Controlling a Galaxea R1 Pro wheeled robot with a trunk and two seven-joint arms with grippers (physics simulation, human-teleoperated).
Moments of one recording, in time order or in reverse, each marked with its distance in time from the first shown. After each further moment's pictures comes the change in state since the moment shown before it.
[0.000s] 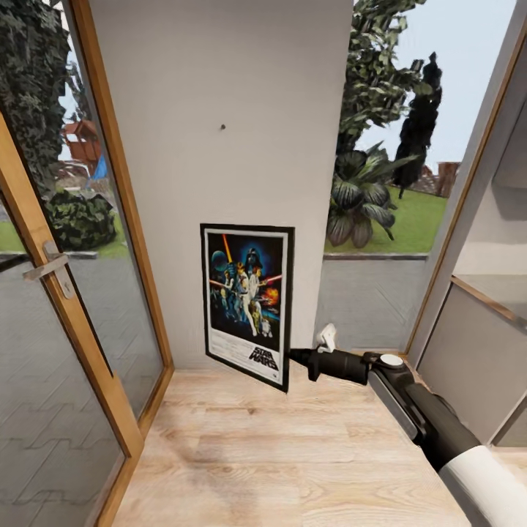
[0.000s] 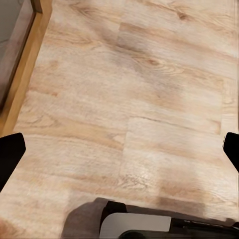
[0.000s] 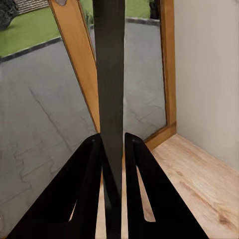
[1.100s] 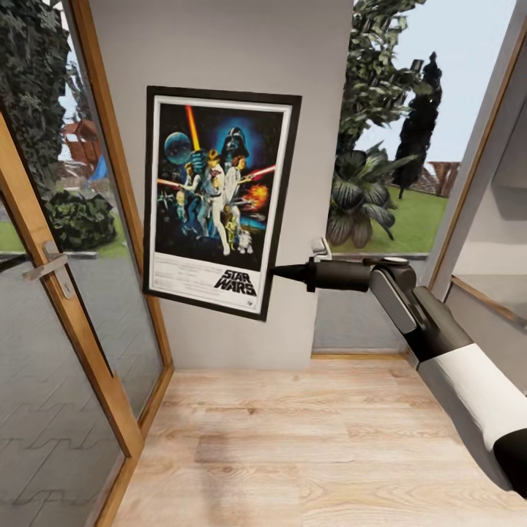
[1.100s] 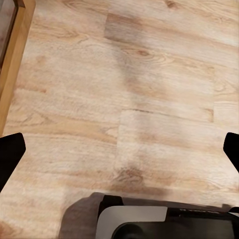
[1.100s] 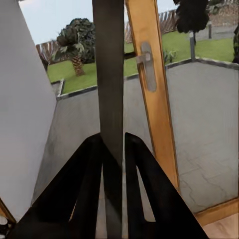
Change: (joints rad) left arm 0.000 0.000 -0.068 0.002 0.000 0.000 0.000; right arm -0.426 0.030 -0.004 -0.022 -0.235 0.336 0.228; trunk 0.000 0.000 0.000
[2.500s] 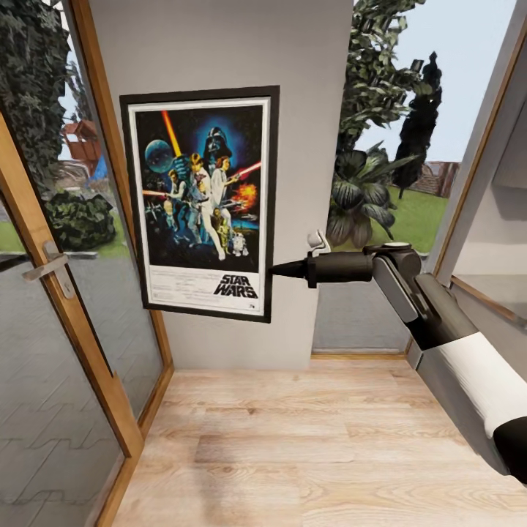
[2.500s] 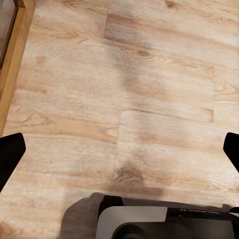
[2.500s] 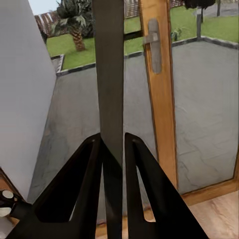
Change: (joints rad) left arm 0.000 0.000 0.000 0.000 0.000 0.000 0.000; right arm -0.054 -0.003 0.007 -0.041 0.100 0.111 0.065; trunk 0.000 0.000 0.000
